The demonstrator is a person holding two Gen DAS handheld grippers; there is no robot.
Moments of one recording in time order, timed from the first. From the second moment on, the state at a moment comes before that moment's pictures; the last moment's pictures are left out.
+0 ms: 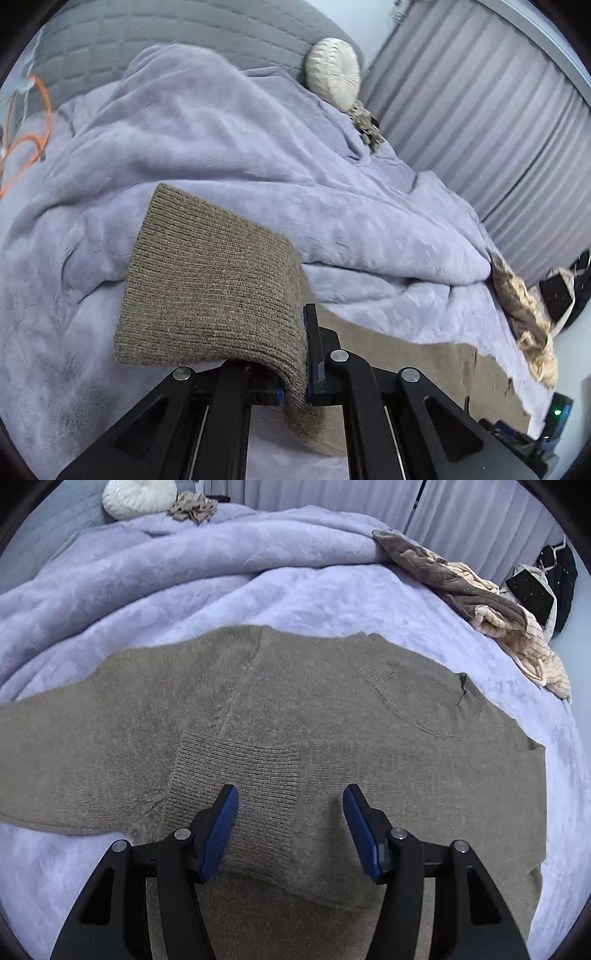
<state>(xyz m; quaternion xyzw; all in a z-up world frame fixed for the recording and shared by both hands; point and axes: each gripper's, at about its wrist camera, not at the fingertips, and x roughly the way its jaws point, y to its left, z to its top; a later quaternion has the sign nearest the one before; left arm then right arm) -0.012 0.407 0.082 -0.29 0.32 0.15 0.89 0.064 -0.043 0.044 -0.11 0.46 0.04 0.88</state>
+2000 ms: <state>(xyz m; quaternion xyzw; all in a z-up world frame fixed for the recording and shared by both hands) 0.100 -0.060 0.126 -0.02 0.46 -0.02 0.89 -0.060 -0.244 0.007 -0.04 0.42 0.11 0.90</state>
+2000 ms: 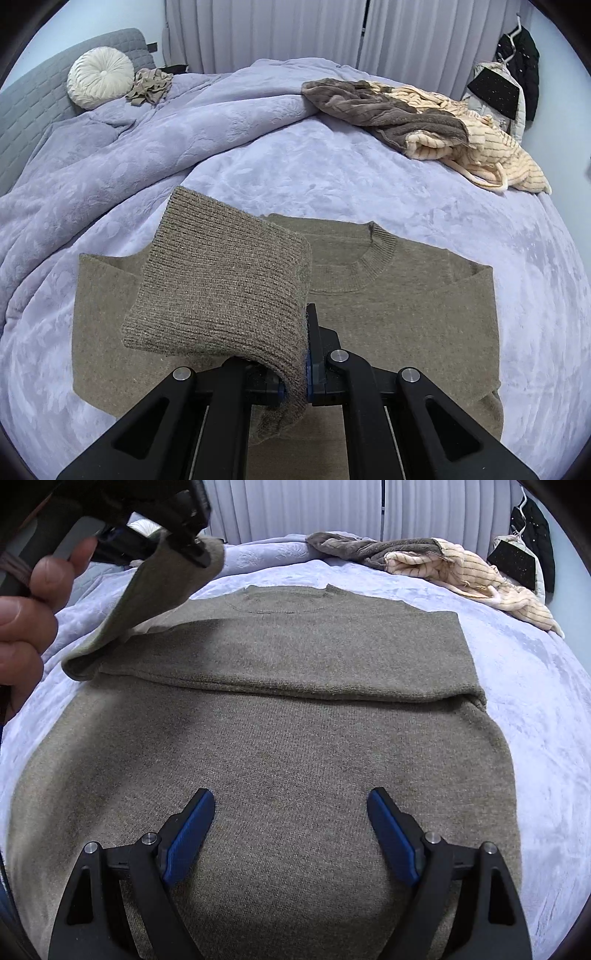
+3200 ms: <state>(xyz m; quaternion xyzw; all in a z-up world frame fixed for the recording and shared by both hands) 0.100 -0.176 0.063 0.04 0.54 -0.13 0.83 -0.102 -0.271 0.012 0.01 0.41 0.13 0.90</state>
